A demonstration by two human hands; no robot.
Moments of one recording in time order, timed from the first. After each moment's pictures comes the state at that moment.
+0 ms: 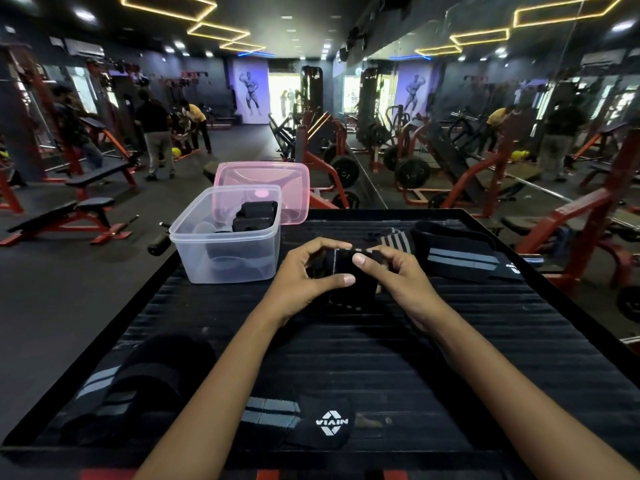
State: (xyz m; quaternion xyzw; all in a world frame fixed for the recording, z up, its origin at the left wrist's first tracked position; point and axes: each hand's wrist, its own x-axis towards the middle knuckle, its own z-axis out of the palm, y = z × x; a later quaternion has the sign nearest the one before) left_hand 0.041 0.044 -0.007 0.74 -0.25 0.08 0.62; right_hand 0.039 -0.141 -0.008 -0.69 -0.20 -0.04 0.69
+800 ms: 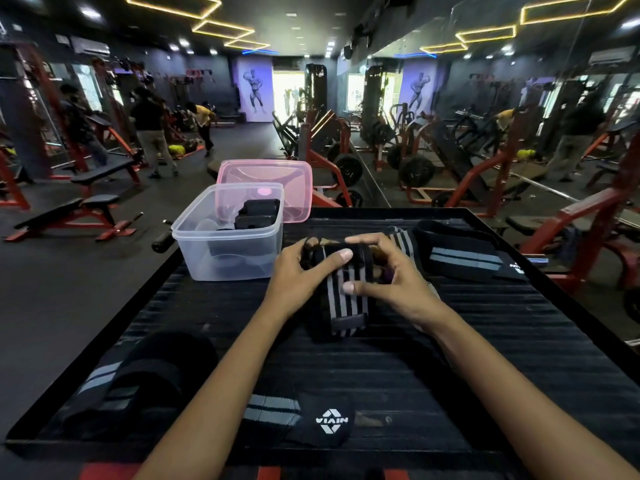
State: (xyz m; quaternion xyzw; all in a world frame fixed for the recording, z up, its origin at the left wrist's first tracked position) left_hand 0.042 0.040 -0.009 0.75 -0.14 0.14 0.64; right_hand 0.038 -0.143 -0.010 -0.74 -0.26 -0.02 0.63
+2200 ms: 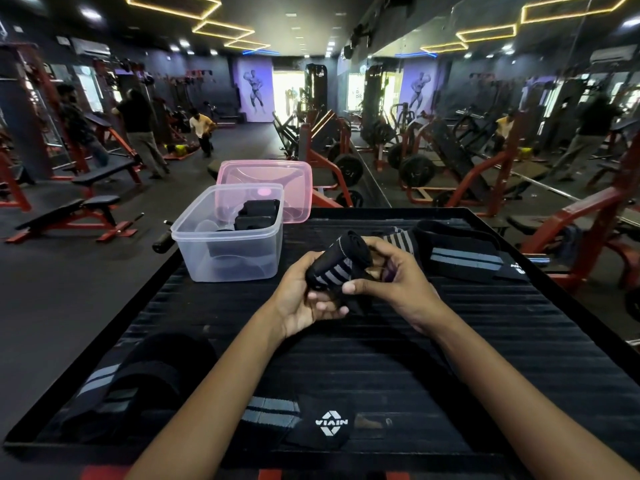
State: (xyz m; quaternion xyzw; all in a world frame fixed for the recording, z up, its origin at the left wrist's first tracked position) left_hand 0.032 0.032 -0.003 0.54 -0.02 -0.21 0.82; right_hand 0.036 -0.136 -0.008 -0.67 -0.28 -0.01 0.69
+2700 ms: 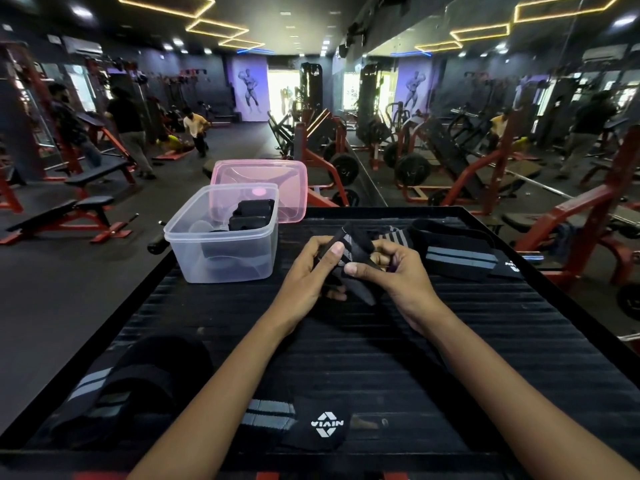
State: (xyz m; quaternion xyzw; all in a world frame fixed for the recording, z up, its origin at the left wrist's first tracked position) left_hand 0.034 0.022 -0.009 0.68 -0.17 0.01 0.71; right_hand 0.040 -0.137 -0.008 -0.64 -0.20 -0.05 0.74
